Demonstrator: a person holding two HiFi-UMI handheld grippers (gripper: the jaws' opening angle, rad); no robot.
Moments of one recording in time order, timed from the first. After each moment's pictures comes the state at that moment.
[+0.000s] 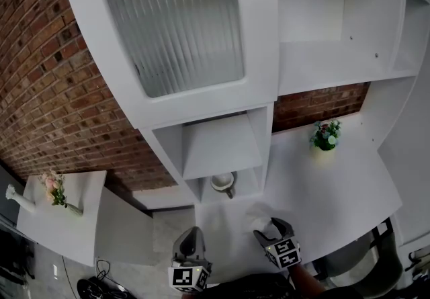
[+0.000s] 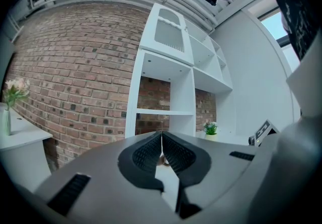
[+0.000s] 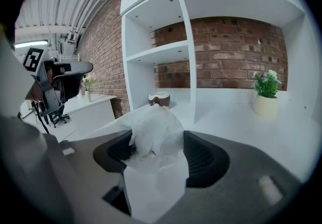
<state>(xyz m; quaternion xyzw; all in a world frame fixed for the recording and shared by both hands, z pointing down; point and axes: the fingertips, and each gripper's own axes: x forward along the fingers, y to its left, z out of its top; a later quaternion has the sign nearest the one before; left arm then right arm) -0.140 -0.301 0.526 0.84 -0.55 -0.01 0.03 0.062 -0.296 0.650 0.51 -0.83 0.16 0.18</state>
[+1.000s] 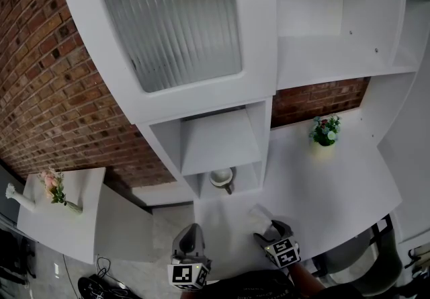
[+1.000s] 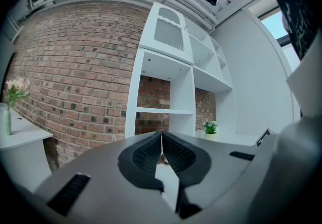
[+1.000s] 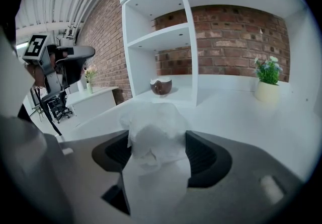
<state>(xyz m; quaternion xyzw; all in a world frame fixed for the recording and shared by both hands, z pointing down) -0.135 -0.301 0.518 0.84 -0.55 -0.02 0.03 0.063 -0.277 0.692 0.49 -0.82 0.19 0.22</state>
